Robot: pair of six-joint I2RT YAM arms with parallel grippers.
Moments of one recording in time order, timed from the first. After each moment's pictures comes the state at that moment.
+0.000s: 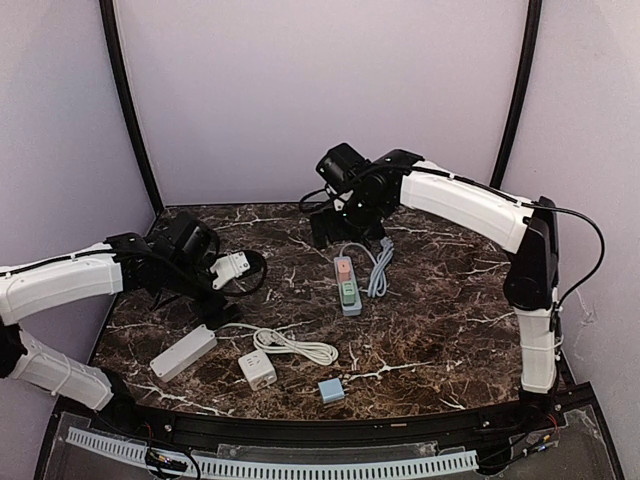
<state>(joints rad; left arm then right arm) -0.71 1.21 0.90 -0.65 -0.07 0.38 0.87 2.09 2.09 -1.06 0.16 0.50</state>
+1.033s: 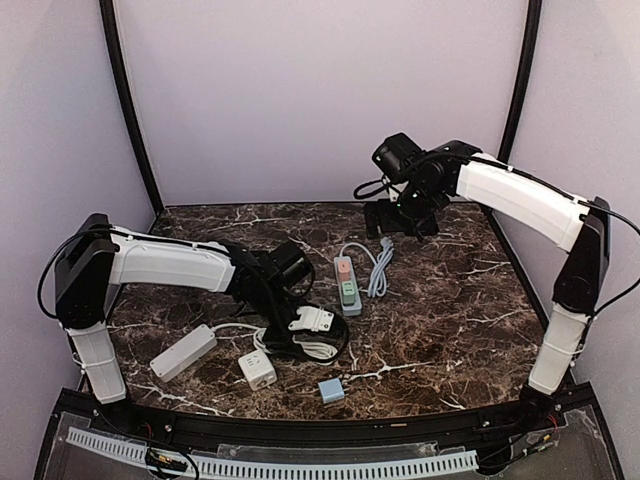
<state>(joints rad) -0.93 1.84 1.24 -0.65 0.34 0.84 0.73 1.81 1.80 -1.09 0.21 0.52</state>
